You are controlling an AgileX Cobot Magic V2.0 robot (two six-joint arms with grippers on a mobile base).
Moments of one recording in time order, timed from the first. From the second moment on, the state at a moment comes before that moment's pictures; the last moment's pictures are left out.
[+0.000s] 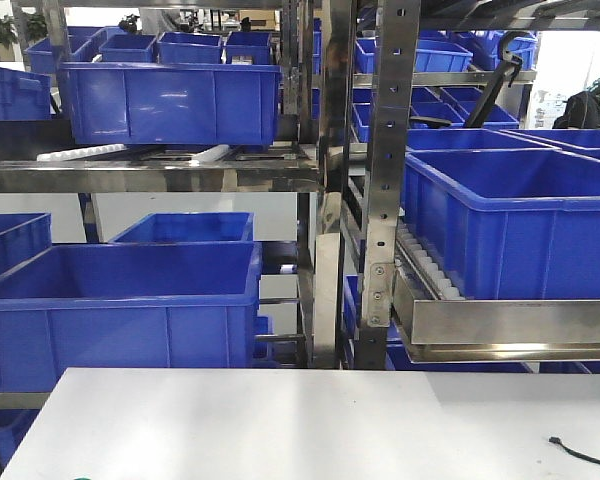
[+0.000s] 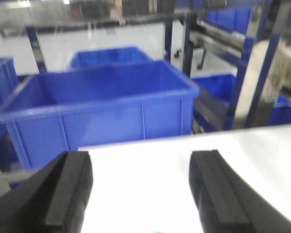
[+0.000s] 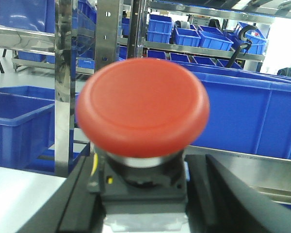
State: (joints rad) left arm -0.10 0.88 -0.72 -0.28 0.24 0.29; right arm 0.03 0.63 -0.46 -0.77 -0.05 0.60
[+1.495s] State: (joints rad) left arm -0.10 1.80 -0.20 0.21 -1.13 -0.18; right arm 0.03 0.63 -0.46 -0.77 -0.05 0.61
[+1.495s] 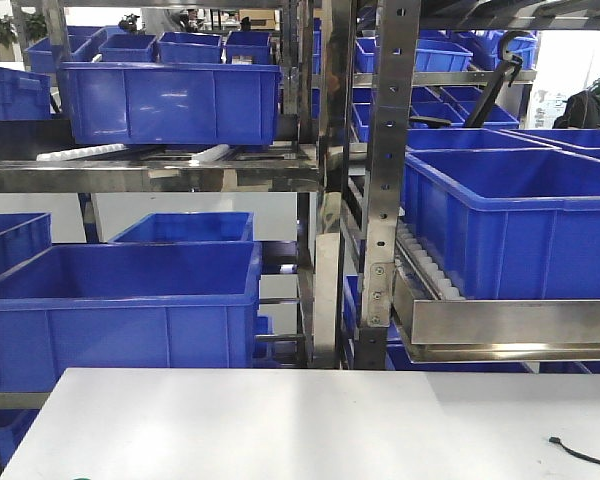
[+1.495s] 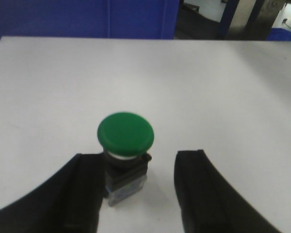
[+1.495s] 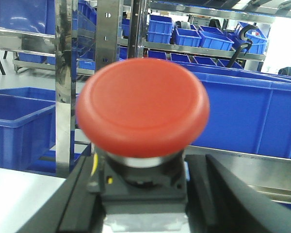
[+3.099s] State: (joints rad) left arm -0.10 2.18 -0.46 0.24 -1.20 -0.20; right arm 0.03 0.63 -0.46 -0.77 -0.05 0.61
